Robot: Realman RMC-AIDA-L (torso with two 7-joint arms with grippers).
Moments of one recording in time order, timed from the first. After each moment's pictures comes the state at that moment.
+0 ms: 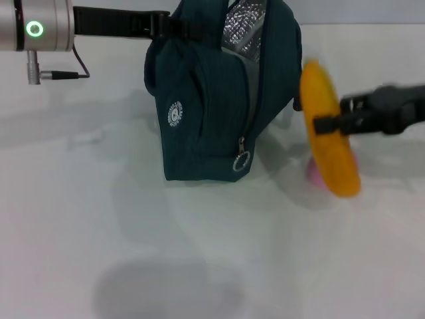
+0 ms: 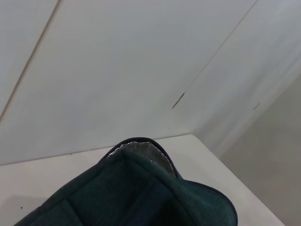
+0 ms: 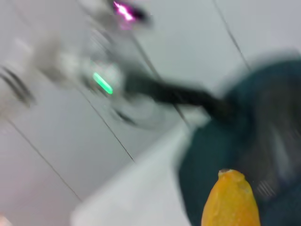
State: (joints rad) left arm -0.75 -2.01 0.82 0.83 1.96 1.45 -2.22; right arm 0.65 1.98 -0.85 -0.90 -1.93 -1.77 1.98
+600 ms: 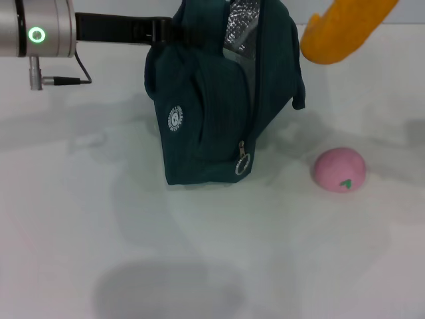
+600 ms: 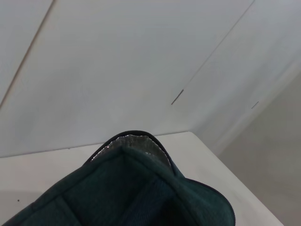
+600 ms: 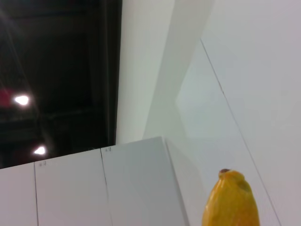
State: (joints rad) left arm -0.74 -2.02 0.82 0.83 1.97 1.46 -2.22; right arm 0.64 1.98 -0.73 -0.50 -1.30 -1.95 1.43
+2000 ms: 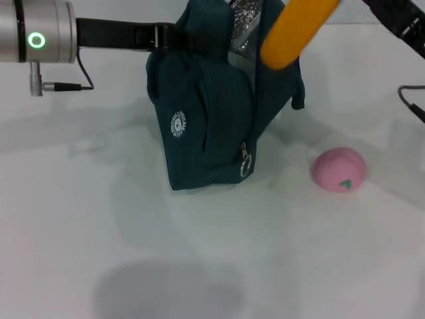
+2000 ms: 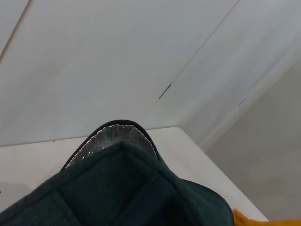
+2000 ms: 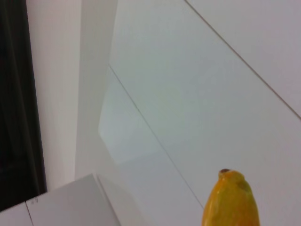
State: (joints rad) left arm -0.73 -2.02 0.82 0.82 1.95 1.50 -2.22; right arm 0.71 2.03 -0.83 -0.13 -1.12 -1.77 1.30
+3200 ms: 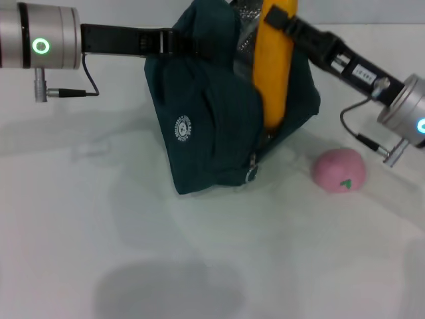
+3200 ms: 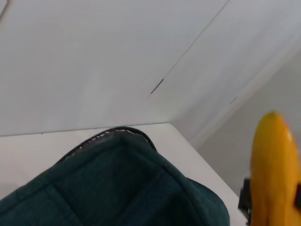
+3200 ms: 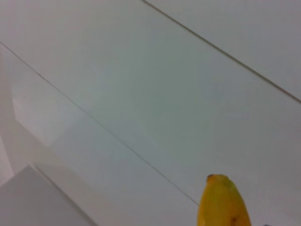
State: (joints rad) left arm -0.73 -2.03 0.82 0.81 1.94 1.51 -2.22; right arm 0.83 2.03 -0.82 0.13 -1.17 -1.56 1.39
